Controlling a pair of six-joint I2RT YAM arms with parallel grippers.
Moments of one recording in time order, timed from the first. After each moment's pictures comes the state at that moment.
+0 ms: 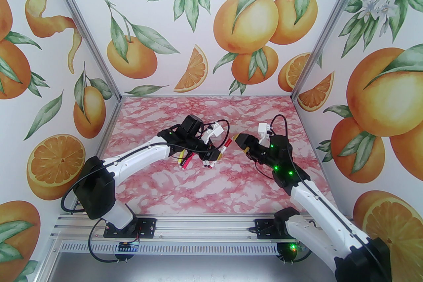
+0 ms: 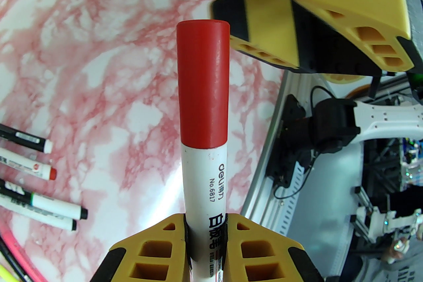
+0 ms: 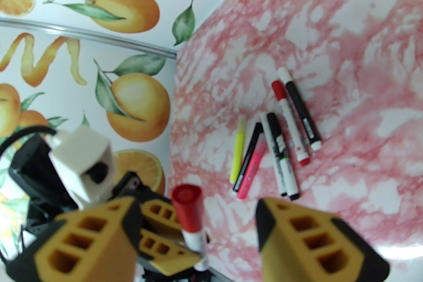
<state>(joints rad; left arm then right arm) -0.76 1.61 1.23 -0.46 0.66 -0.18 0.33 0.92 0.58 0.01 -0.44 1.06</state>
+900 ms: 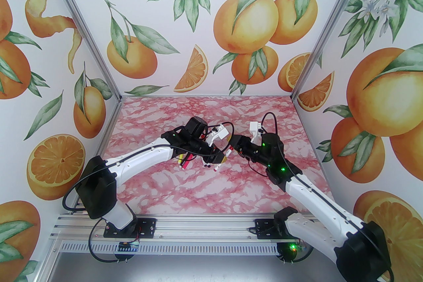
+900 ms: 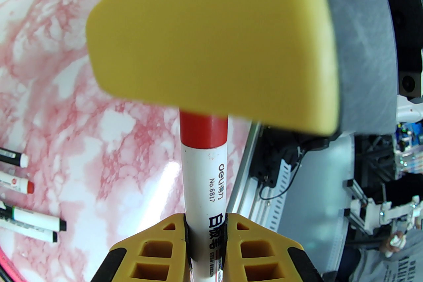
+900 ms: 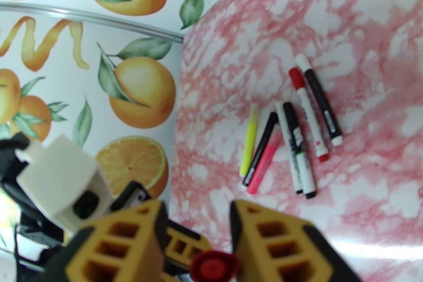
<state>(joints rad) -0.80 1.62 1.24 -0.42 0.69 -0.20 0.42 1.00 0.60 0.07 -0.41 1.07</state>
